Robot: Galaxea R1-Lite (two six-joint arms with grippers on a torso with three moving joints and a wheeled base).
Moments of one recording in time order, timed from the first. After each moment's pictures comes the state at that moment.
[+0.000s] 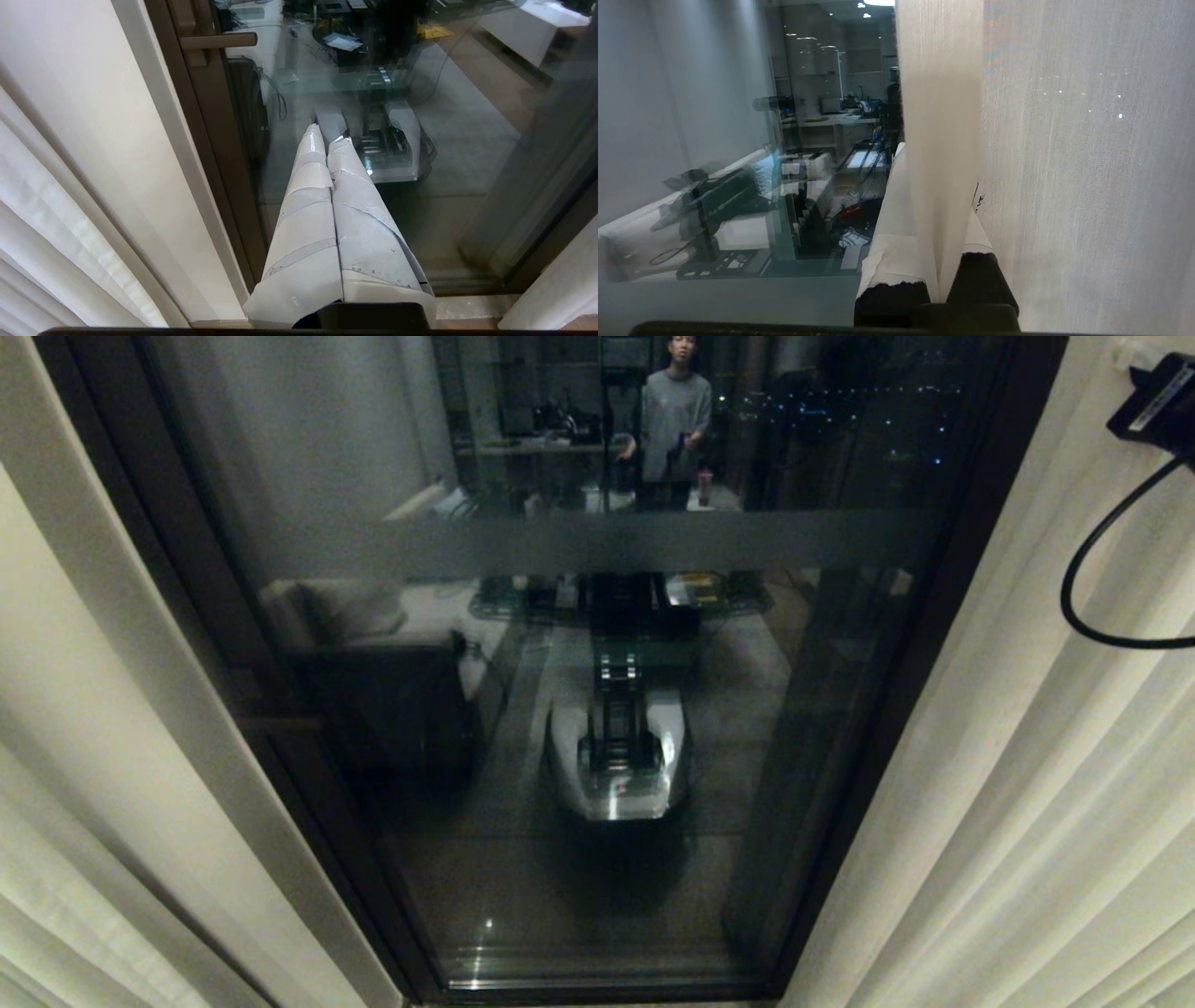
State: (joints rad) left arm 0.00 0.00 0.00 0.00 0.00 0.03; right arm -0.09 1.63 -1.26 -0.87 0.07 0.11
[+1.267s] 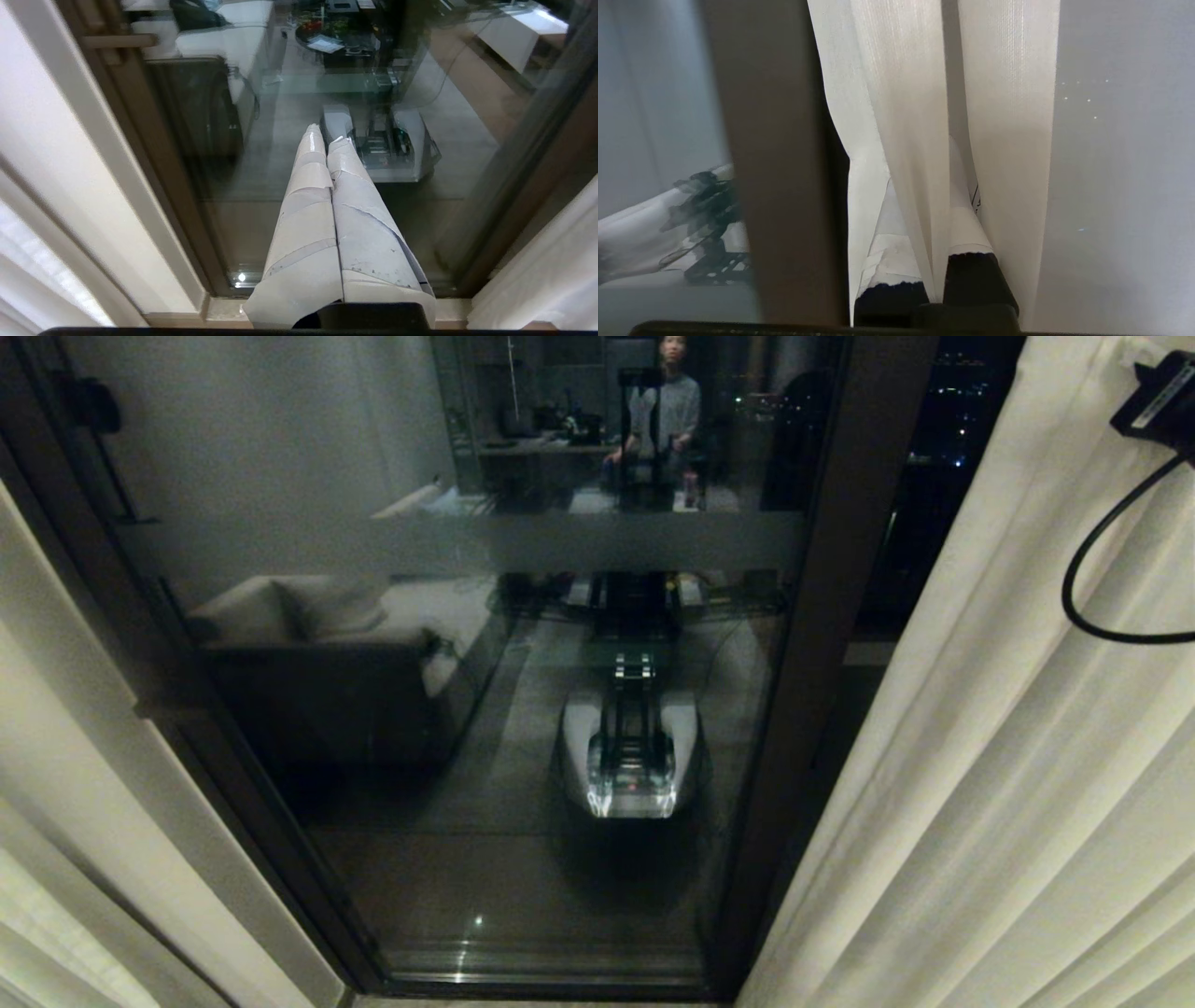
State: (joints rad) left arm 0.00 0.00 0.00 0.00 0.00 0.02; right arm -0.11 1.65 -1.27 -0.88 0.07 0.10
